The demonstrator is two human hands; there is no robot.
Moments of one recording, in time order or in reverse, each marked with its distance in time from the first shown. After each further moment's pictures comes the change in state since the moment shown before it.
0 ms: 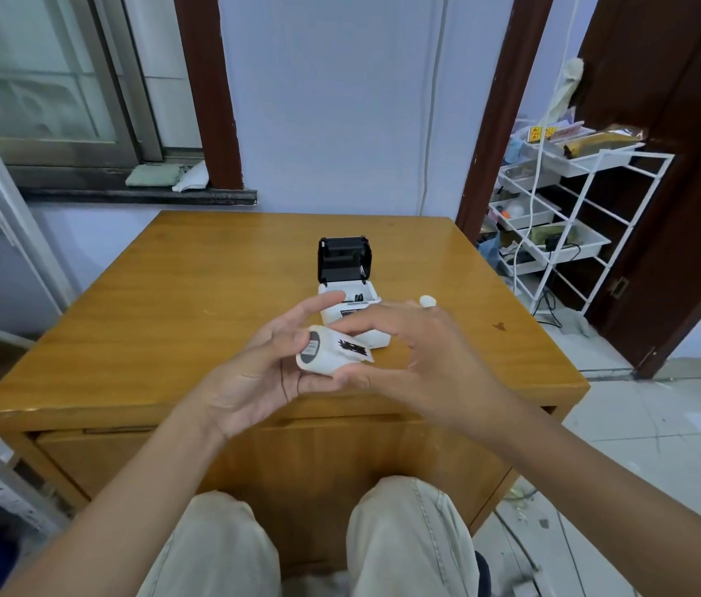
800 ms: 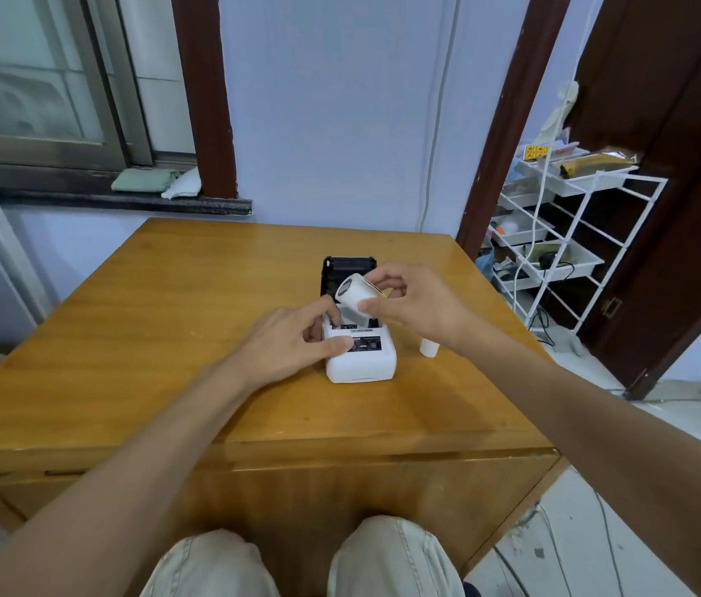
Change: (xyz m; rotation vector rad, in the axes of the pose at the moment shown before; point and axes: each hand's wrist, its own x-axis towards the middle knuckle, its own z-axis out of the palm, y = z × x) left_hand 0.093 0.001 -0.072 1.469 0.242 0.153; right_hand 0.104 0.119 -0.015 0.076 -0.005 0.400
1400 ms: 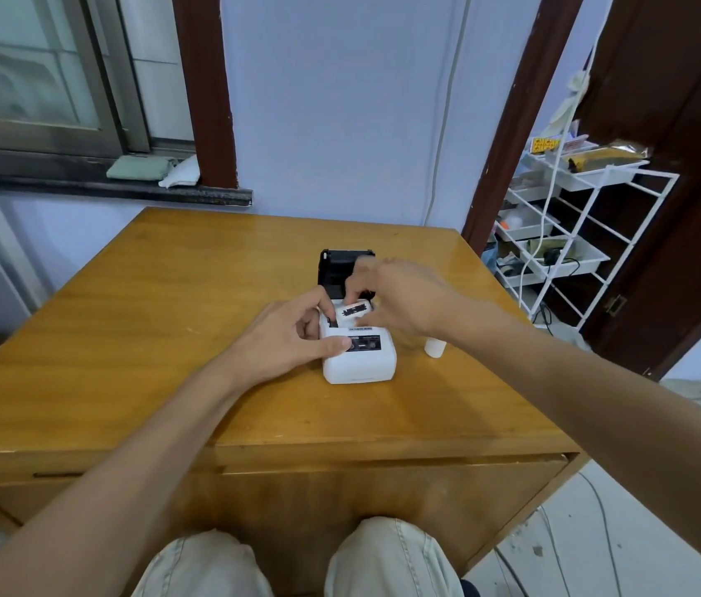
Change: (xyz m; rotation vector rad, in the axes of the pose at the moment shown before) left_hand 0.001 -0.011 0.003 -0.378 0.013 0.024; right_hand 0.024 -0.018 0.010 -0.796 -0.233 -0.239
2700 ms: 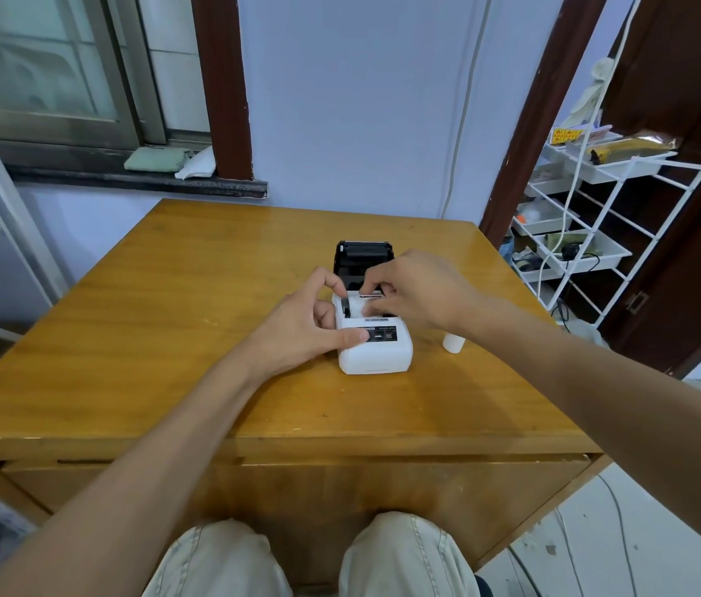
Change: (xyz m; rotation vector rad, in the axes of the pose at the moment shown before) left_hand 0.000 0.007 0.001 -0.195 0.023 -0.096; right_hand 0.009 0.003 0.007 0.003 0.057 0.041
